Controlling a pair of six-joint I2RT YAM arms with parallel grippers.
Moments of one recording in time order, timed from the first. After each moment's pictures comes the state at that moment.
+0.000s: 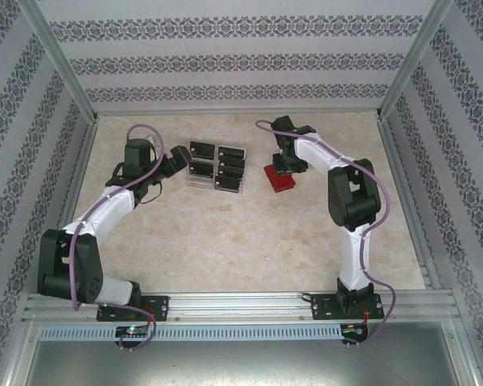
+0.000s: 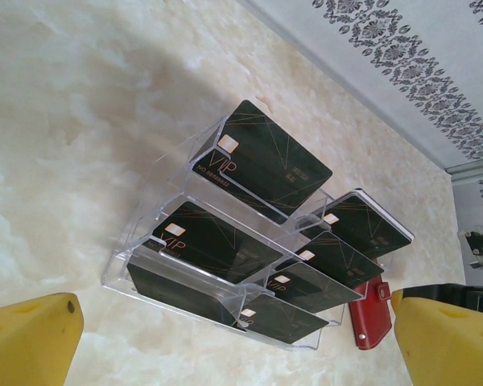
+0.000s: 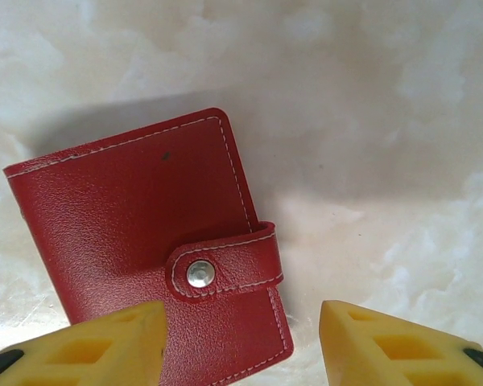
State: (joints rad) left arm -0.11 1.41 0.90 -0.10 0.27 -0.69; right arm 0.34 2.12 1.69 -0.90 0.14 0.23
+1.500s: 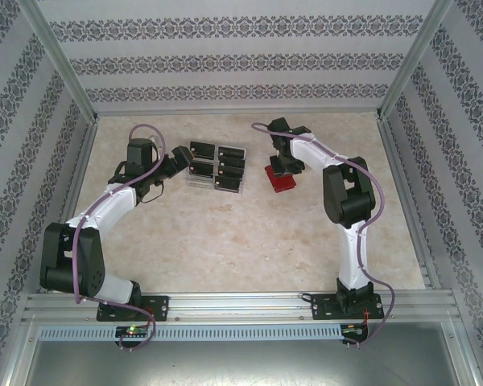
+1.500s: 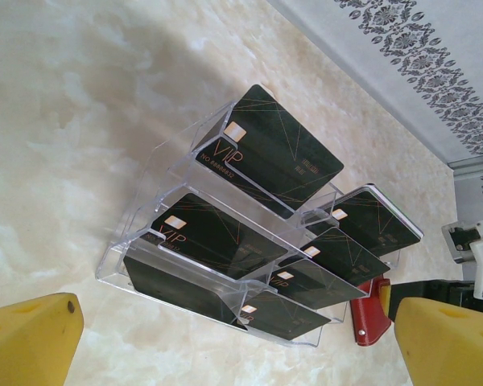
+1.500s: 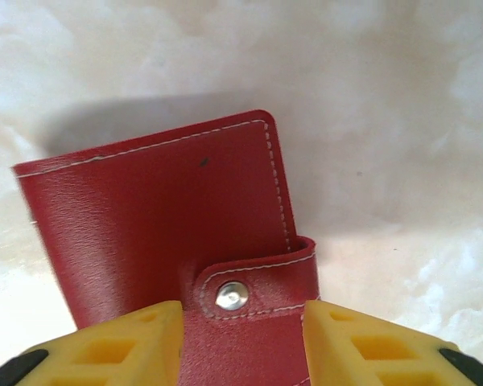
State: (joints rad) left arm -0.11 1.45 0.92 -0.11 0.30 -0.71; right arm 0.35 2.16 1.72 -0.91 0.13 0.21
